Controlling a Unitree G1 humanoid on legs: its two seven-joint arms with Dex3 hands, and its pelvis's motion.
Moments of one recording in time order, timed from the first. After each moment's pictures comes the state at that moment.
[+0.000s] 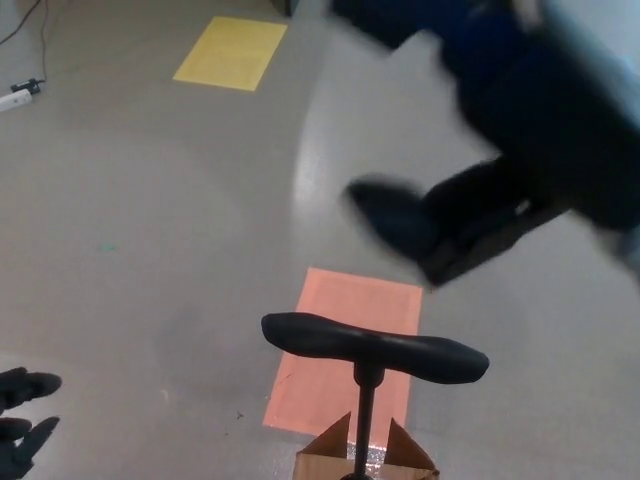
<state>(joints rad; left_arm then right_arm) -0.31 0.63 -0.09 1.03 0.14 -0.28 -0.25 -0.75 -0.49 0.35 -0.69 -0.04 0.20 0.33</state>
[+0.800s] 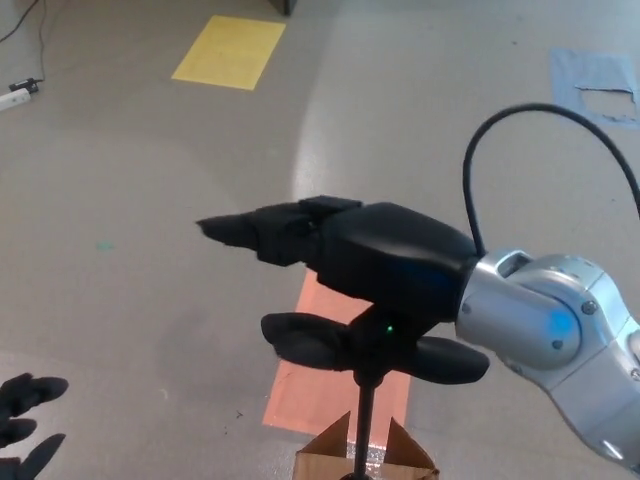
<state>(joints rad) -0.30 0.64 -0.07 1.04 0.14 -0.32 -0.33 -0.69 -0.54 0.69 -0.41 -0.31 0.39 0.45</state>
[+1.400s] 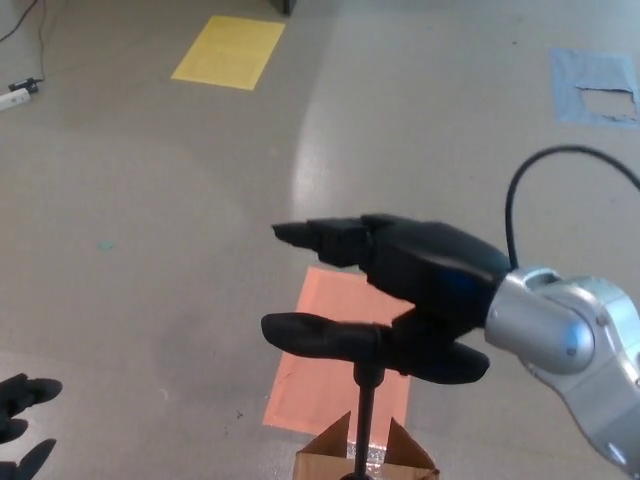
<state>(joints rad) -0.29 0.64 -0.08 1.04 0.17 -0.32 -0.29 -0.54 -0.52 0.59 -0.30 -0.38 0.29 0.45</state>
